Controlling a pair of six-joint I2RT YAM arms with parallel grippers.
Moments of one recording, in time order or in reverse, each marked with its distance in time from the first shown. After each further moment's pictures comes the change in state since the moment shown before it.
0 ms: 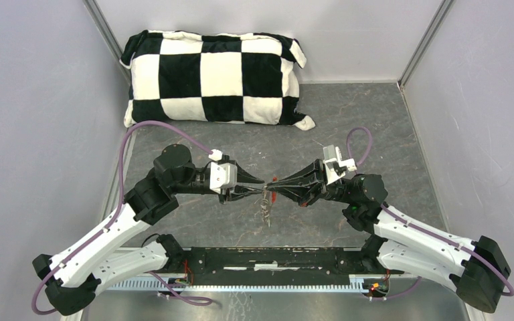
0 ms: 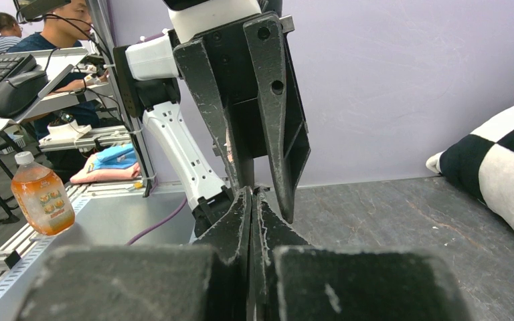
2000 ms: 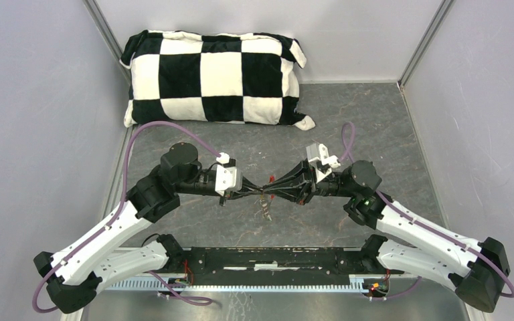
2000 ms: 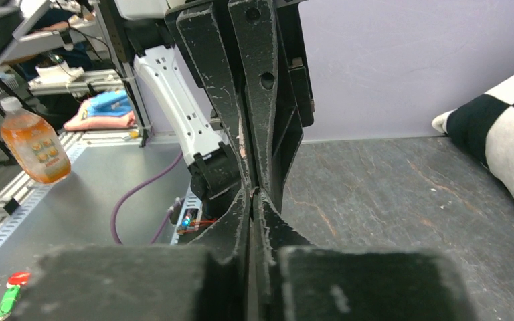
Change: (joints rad) left arm 0.000 0.027 0.021 -0.115 0.001 0.078; right arm -0.003 0.010 0.139 -0.359 -0.099 -0.165
